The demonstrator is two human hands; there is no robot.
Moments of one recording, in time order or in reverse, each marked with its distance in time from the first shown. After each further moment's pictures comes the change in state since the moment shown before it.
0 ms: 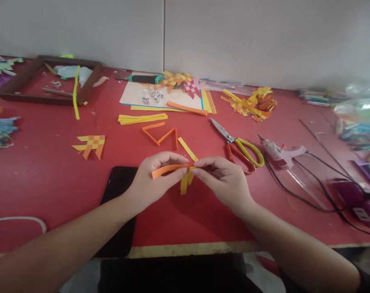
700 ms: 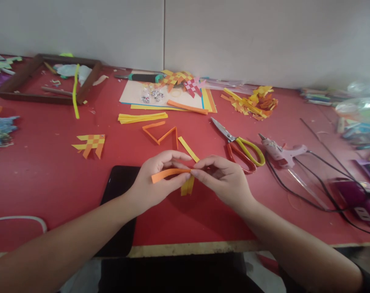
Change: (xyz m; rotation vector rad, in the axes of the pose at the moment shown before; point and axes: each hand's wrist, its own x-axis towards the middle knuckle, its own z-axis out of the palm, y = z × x) left_hand -0.001 0.001 0.000 -0.030 -0.080 -0.014; right_hand 0.002 -0.001 -0.001 0.008 -0.044 0.009
